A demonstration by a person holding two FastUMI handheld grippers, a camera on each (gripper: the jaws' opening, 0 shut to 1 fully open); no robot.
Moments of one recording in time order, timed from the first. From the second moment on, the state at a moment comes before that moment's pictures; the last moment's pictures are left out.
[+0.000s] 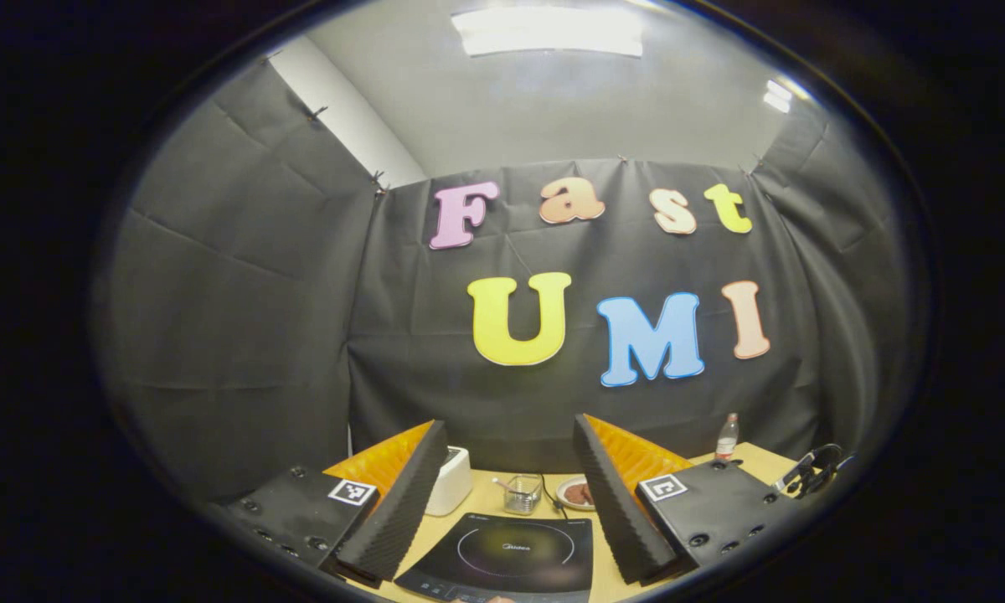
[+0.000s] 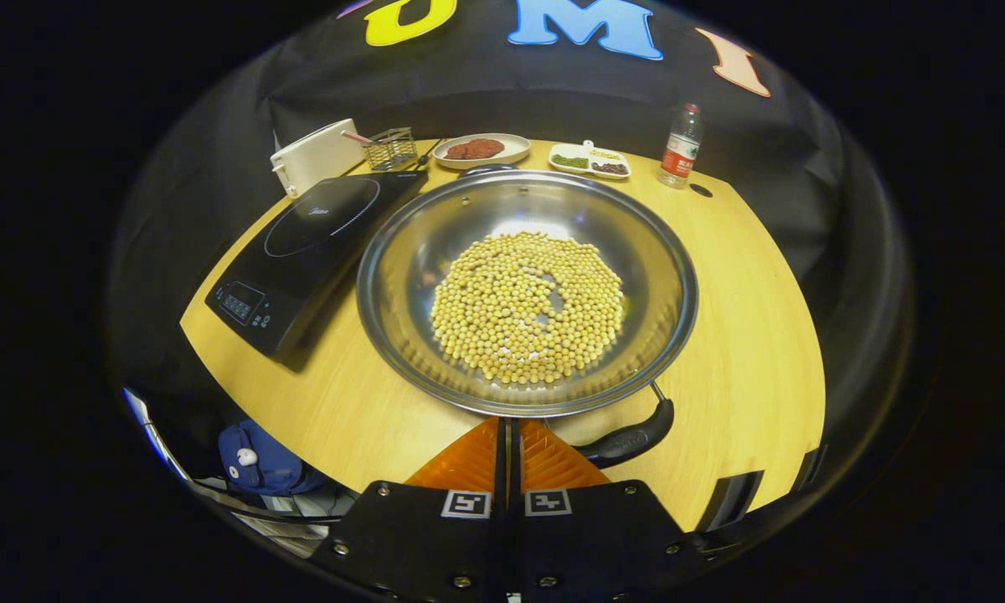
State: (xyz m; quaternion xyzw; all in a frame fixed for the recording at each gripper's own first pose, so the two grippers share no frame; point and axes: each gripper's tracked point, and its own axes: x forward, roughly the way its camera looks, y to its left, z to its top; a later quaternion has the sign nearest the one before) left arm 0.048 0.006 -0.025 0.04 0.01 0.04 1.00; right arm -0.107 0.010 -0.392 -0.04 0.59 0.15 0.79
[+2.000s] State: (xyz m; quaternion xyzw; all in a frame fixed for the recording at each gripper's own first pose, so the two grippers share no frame) left arm 0.054 -0.033 -0.067 0.06 0.07 0.03 1.00; right arm 0.019 -0.120 -0.417 -0.14 0.55 0.07 0.82
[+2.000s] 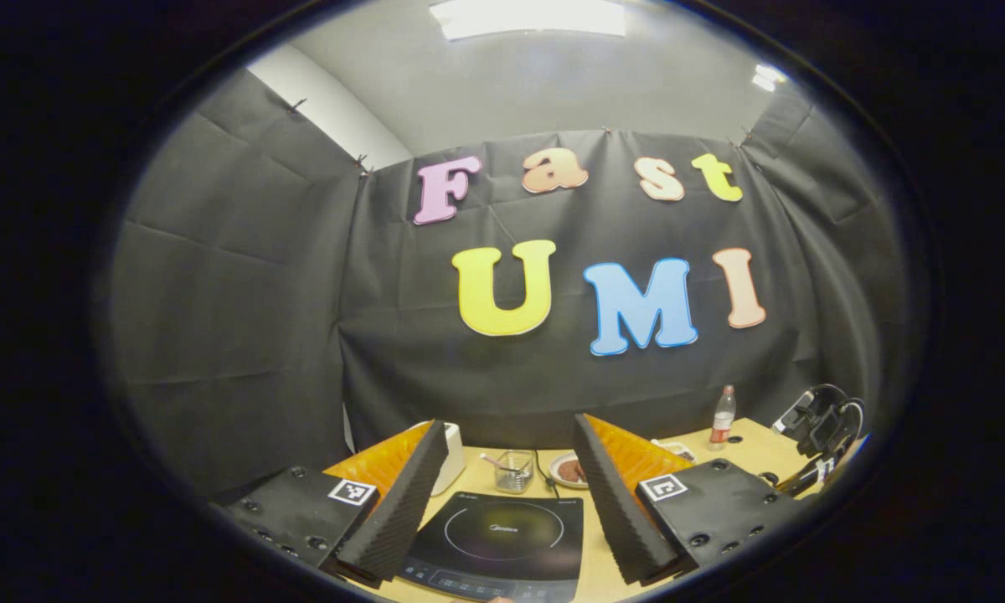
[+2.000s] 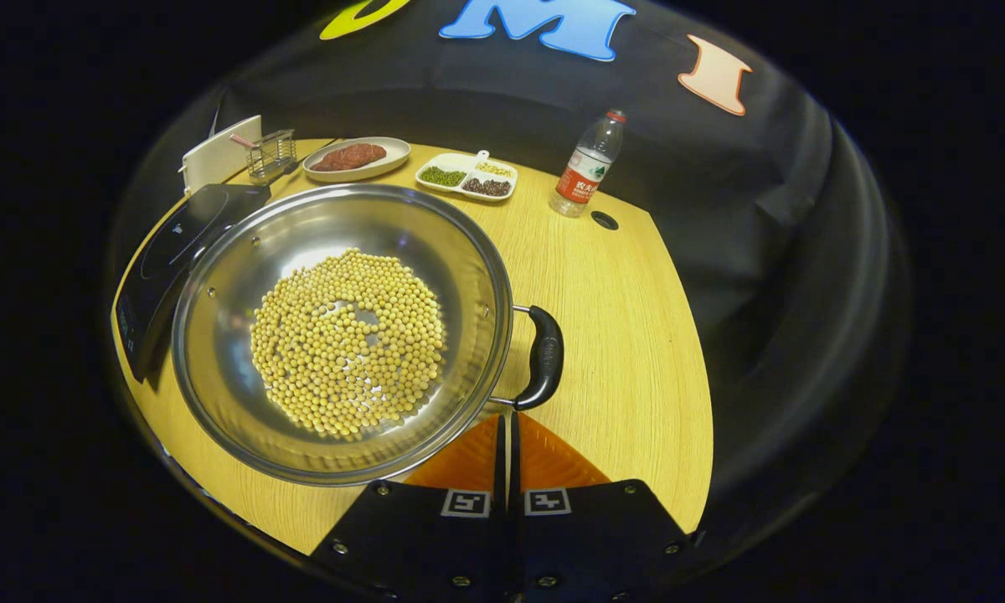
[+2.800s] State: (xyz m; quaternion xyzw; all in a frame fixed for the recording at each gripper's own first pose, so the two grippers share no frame) left arm 0.124 -0.132 -0.230 0.03 0.21 -0.06 0.98; right arm 0.038 -0.125 -0.366 -0.06 0.44 0.02 0.89
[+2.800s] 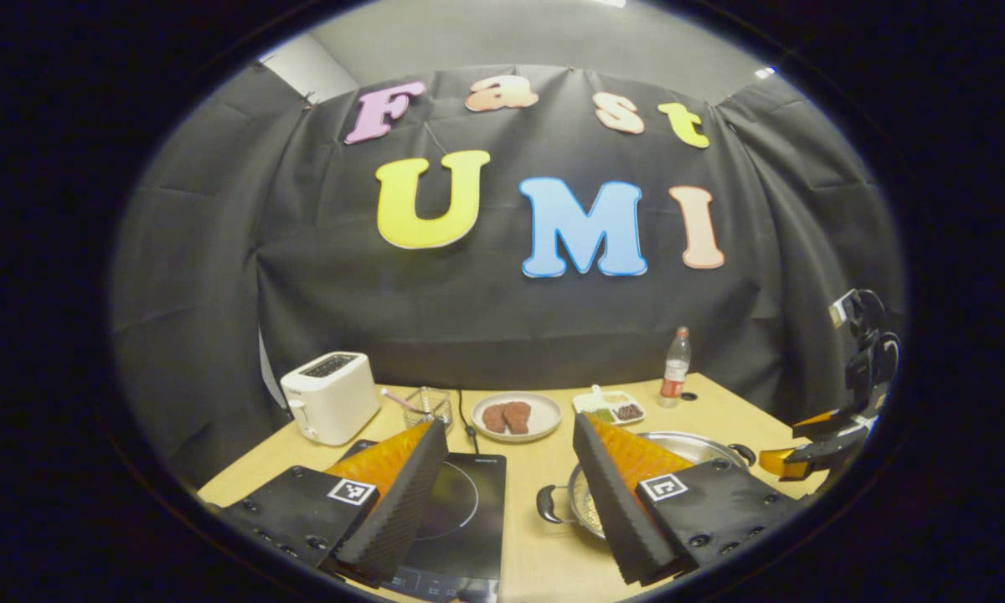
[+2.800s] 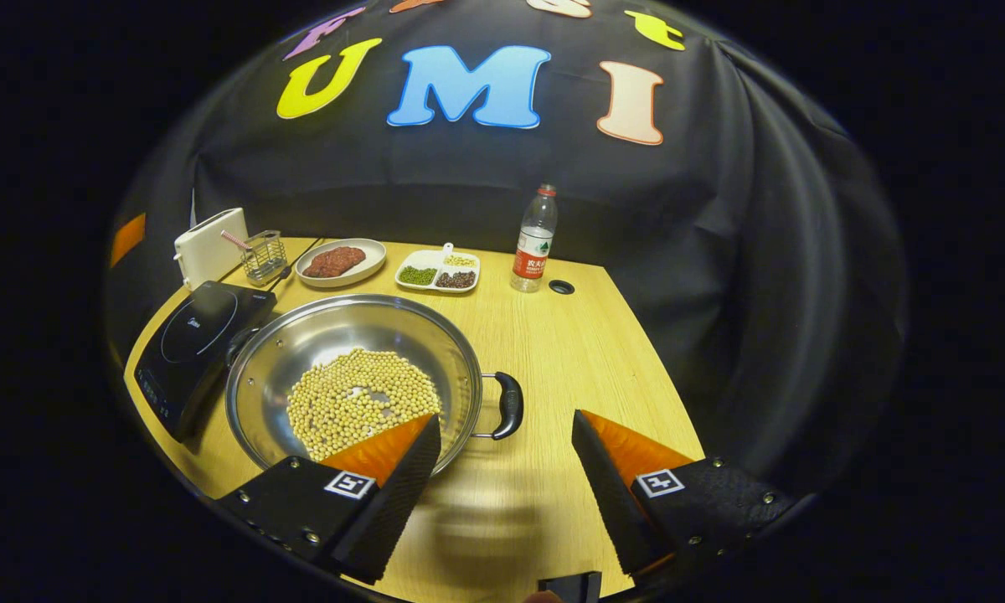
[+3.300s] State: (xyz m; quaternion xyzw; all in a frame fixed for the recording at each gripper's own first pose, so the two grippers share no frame) left arm 0.163 -0.167 -0.361 0.01 0.34 -0.07 0.94; right arm 0.065 -0.123 -0.403 -0.03 0.46 0.03 0.89
